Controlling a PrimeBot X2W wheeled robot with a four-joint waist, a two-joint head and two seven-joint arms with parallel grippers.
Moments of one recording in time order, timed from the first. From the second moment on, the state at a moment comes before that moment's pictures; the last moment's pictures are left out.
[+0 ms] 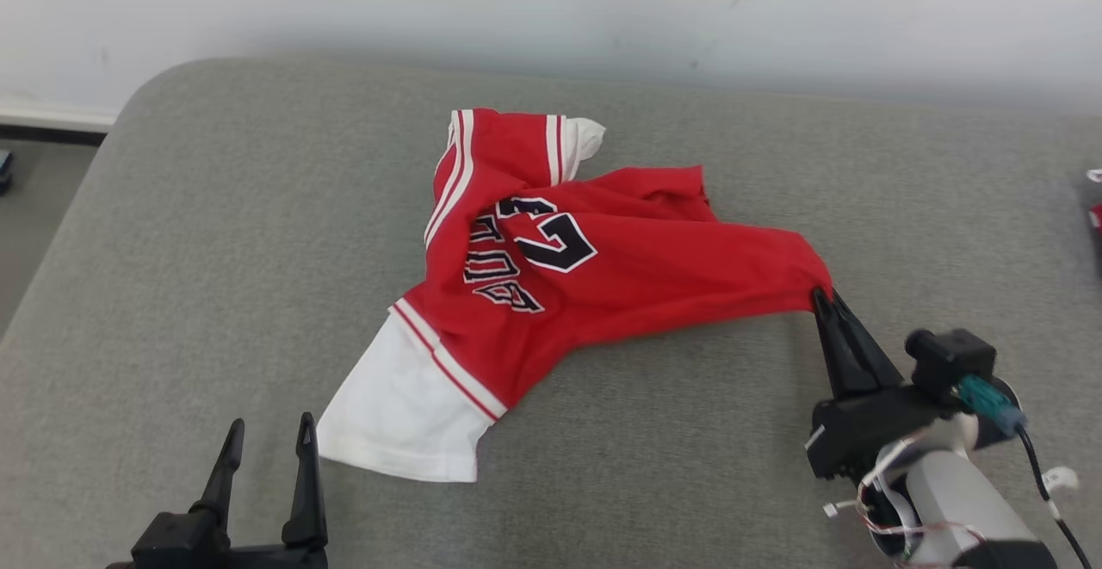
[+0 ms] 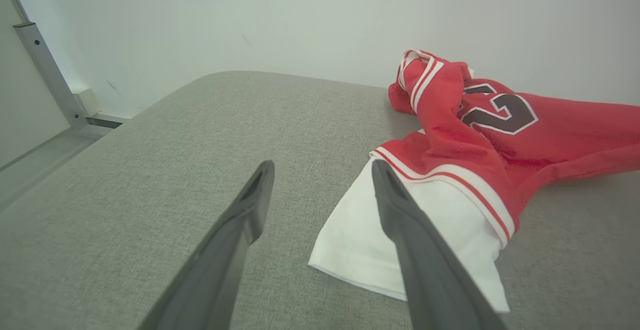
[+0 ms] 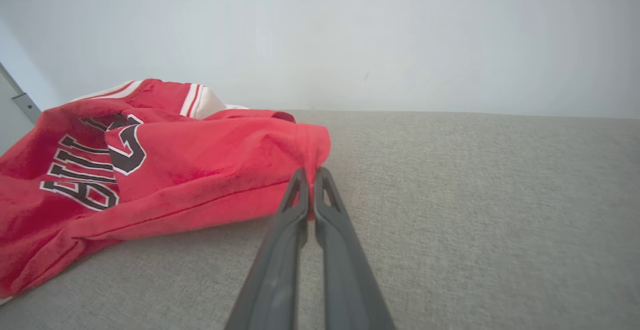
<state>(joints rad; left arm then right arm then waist) -0.07 0.06 0.03 0.24 -0.18 -0.13 -0.26 -0.44 -0.27 0.19 0.63 0.35 0.13 -0.26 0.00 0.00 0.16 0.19</state>
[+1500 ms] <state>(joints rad) 0.02 0.05 0.08 0.21 -0.18 -0.13 -0.26 0.07 -0.19 -0.08 0.17 0.27 0.13 -0.24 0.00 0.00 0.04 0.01</state>
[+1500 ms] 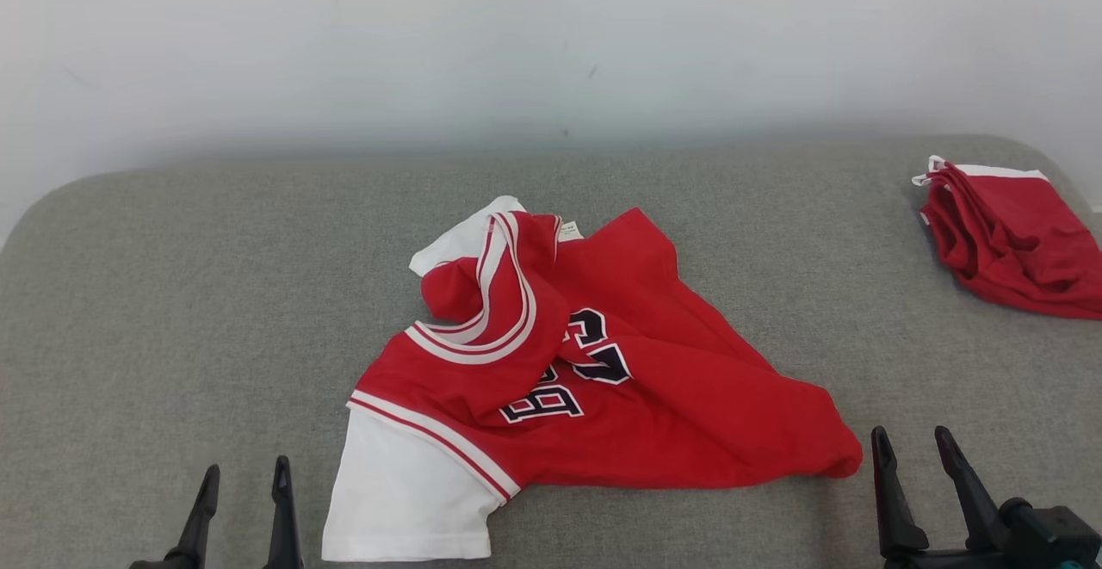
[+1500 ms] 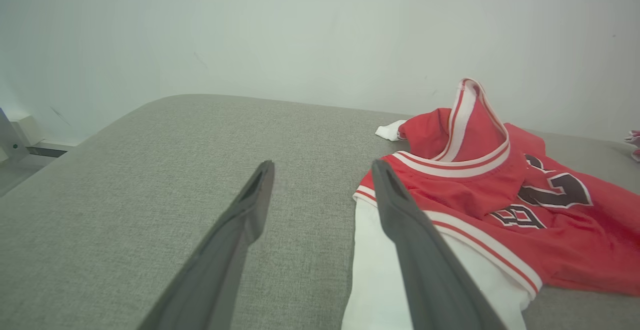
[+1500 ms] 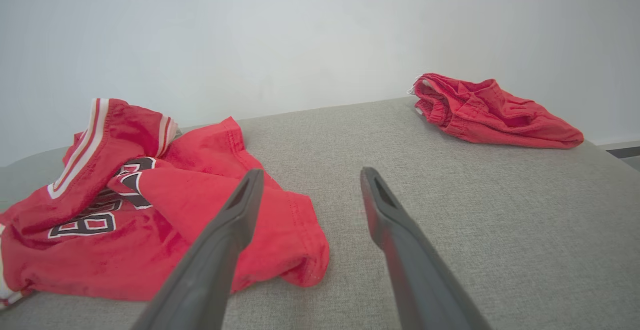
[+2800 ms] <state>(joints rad) 0.06 0.10 0.02 0.23 -0.16 -0.13 -0.26 0.06 -0.17 -0.05 0.25 0.26 0.13 -0.26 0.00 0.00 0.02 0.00</state>
